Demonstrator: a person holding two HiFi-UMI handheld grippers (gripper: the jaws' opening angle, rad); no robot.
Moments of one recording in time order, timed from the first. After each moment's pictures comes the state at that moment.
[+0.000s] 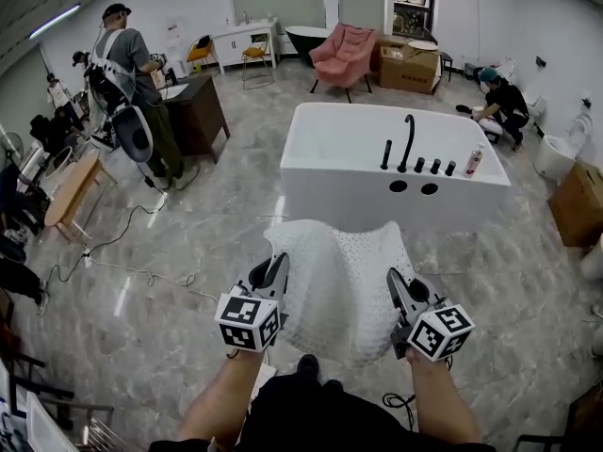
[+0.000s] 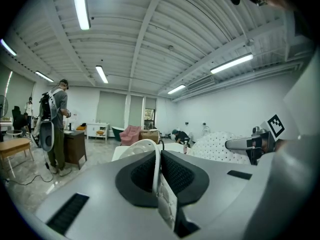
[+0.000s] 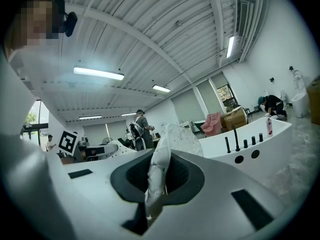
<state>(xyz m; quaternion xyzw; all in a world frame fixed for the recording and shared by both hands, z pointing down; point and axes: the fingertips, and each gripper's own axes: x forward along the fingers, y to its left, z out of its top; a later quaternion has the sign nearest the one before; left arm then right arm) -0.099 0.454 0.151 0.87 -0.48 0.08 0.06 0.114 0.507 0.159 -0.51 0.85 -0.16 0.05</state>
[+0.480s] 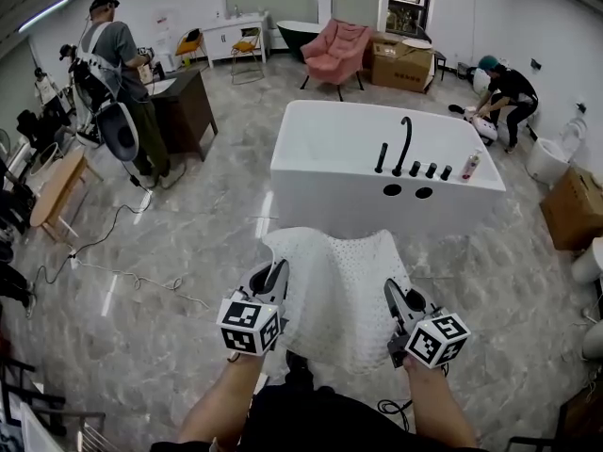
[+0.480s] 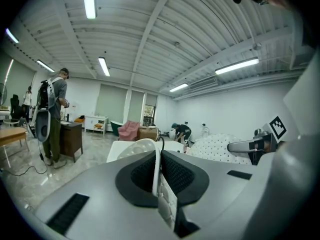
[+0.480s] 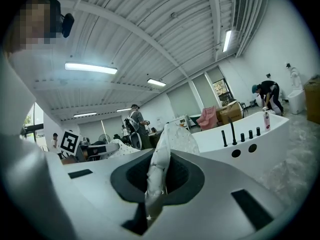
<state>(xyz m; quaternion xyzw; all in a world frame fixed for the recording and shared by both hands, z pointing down) -0.096 0.399 0.185 0.88 -0.46 0.08 0.10 0.116 0.464 0.188 -0.52 0.83 -0.19 0.02</state>
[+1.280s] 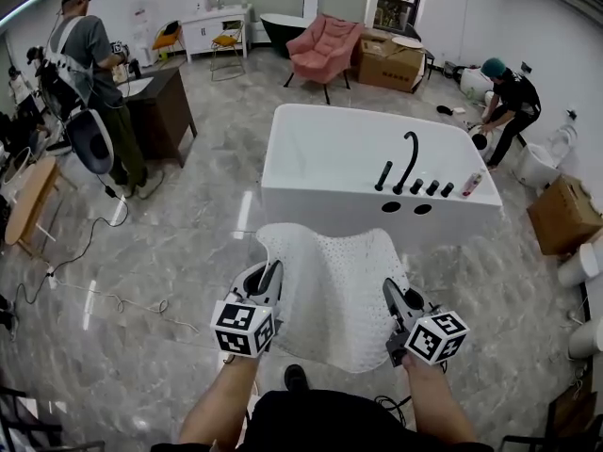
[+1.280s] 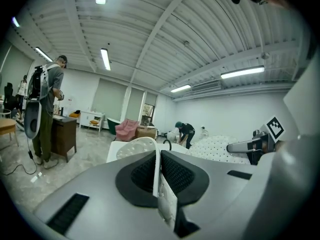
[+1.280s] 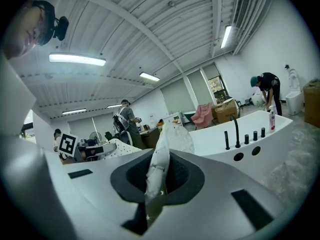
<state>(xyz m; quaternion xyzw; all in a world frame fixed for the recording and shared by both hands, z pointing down) -0.149 0.217 0.193 0.89 -0.44 0.06 0.12 0.071 0.291 0.188 -0.55 0.81 -0.21 0.00</state>
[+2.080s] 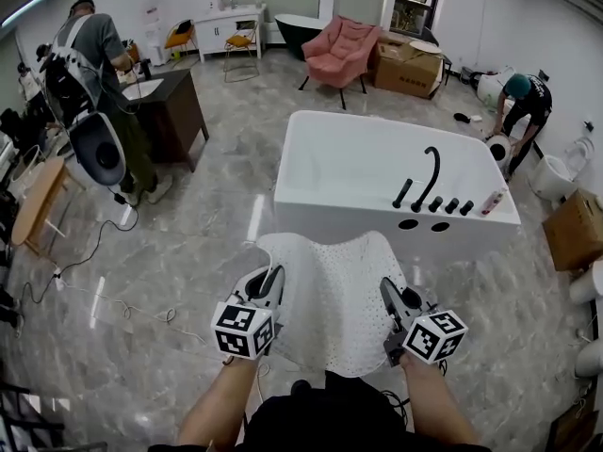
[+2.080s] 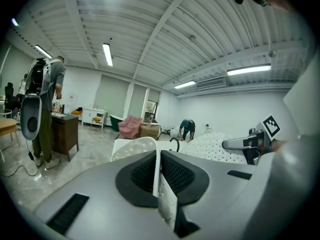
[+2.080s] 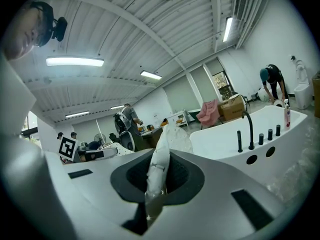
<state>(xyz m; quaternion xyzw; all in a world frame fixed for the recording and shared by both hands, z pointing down) -0.168 0.128 0.210 0.88 -0.44 0.08 0.14 0.046 0.182 0.198 -0.52 0.82 -0.23 0.00</state>
